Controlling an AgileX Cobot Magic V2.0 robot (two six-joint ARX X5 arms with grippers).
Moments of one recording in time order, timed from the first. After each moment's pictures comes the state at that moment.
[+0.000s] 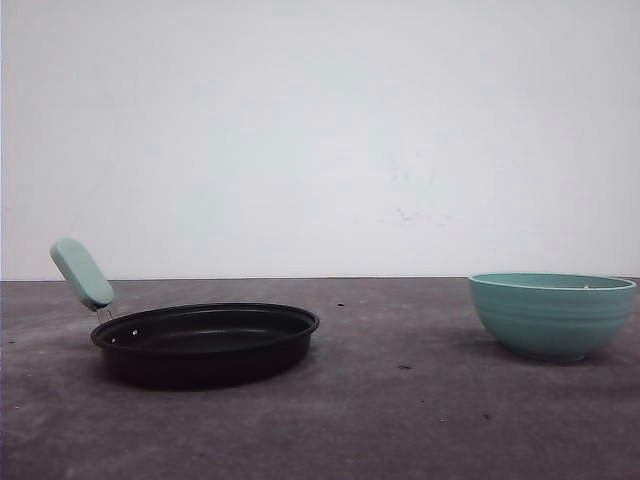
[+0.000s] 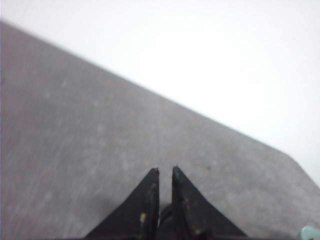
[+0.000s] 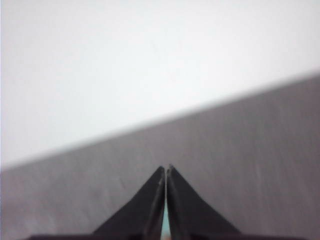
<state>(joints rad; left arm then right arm) -0.05 0.17 0.33 -0.20 0.15 -0.48 0.09 0.05 0.23 -0.06 -0.11 0.42</state>
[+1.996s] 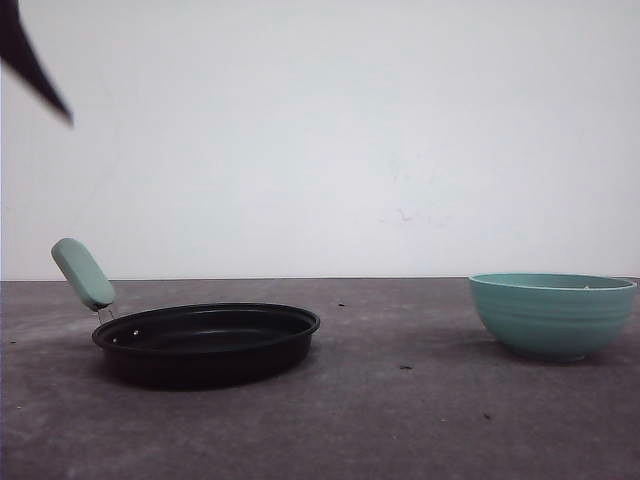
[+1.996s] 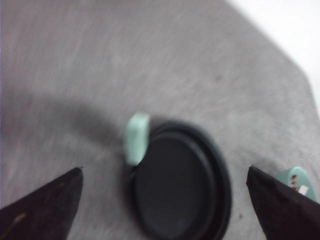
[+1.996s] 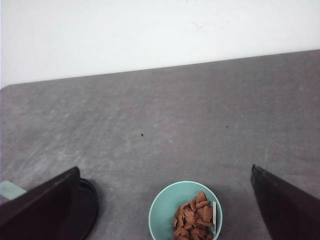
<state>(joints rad) -0.08 0.90 0.56 -0.27 0.36 -0.65 0.09 0.66 1.04 -0.71 -0.24 0.25</state>
